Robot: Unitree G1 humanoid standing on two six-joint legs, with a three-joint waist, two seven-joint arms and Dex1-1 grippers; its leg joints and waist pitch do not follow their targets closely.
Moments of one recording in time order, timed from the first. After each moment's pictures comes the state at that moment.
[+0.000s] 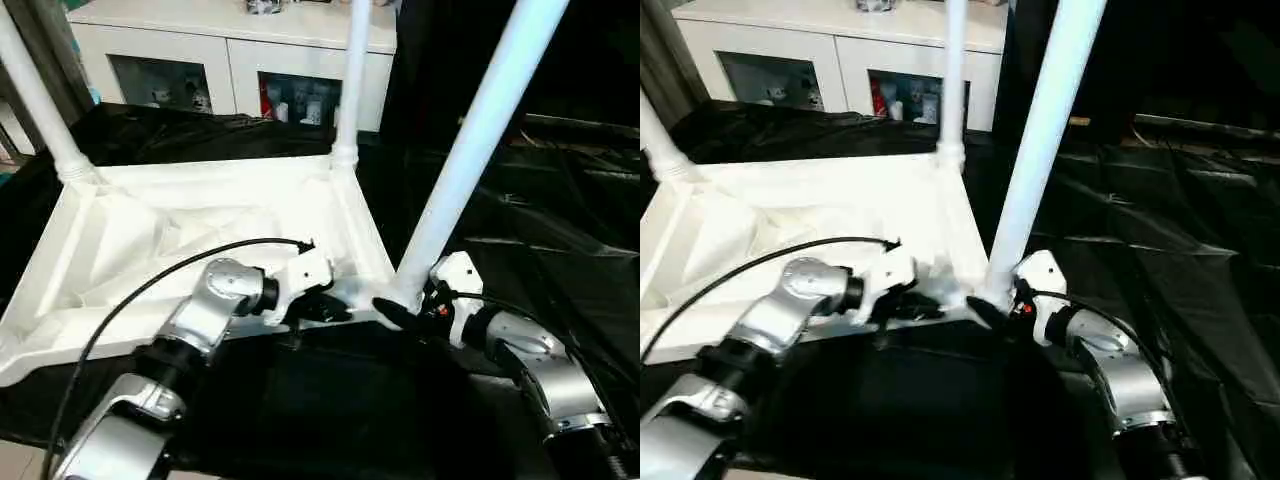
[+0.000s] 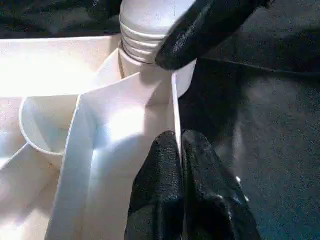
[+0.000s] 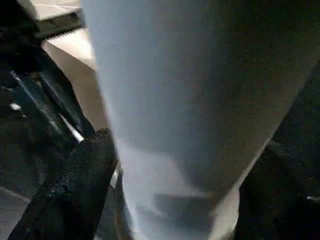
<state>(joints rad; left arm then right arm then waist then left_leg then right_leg) -0.58 0.28 -0.32 0.57 0.04 0.06 -1.22 -0.22 -0.36 0.10 0.22 0.21 0.16 0.82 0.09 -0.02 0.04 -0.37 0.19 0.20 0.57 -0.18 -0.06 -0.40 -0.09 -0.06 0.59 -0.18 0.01</state>
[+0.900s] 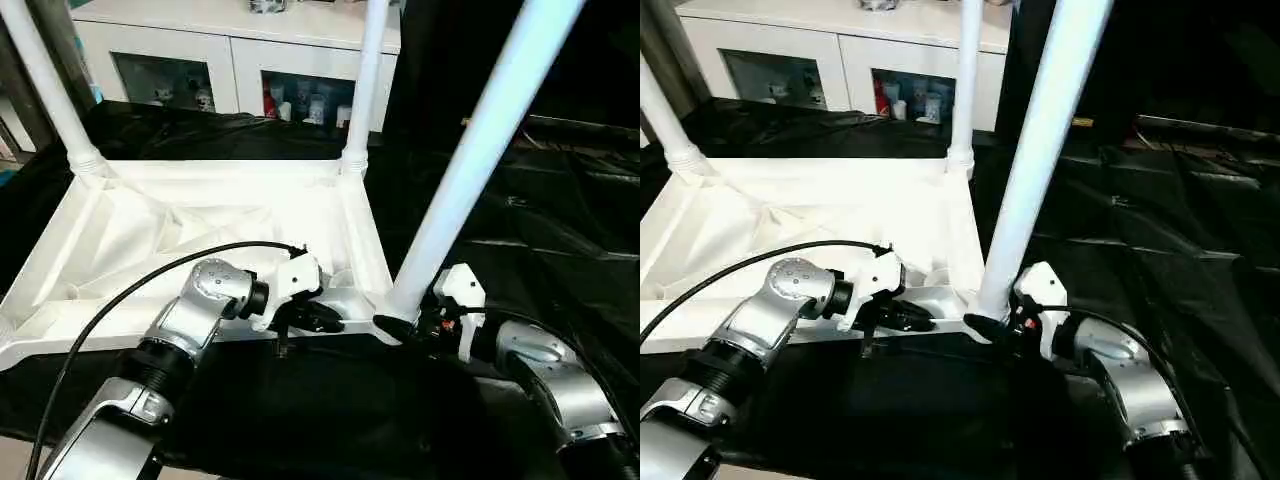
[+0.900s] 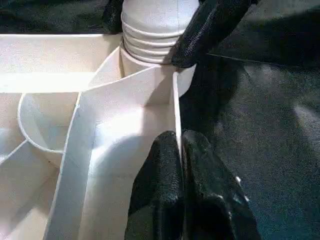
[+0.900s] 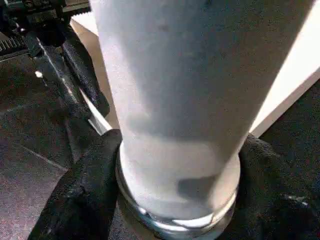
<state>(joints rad) -0.58 0.30 -0.32 0.55 0.03 0.07 -1.27 -0.18 -0.39 0.12 0.22 0.22 0.15 0.90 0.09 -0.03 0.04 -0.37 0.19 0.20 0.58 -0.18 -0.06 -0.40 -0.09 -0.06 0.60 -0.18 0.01</state>
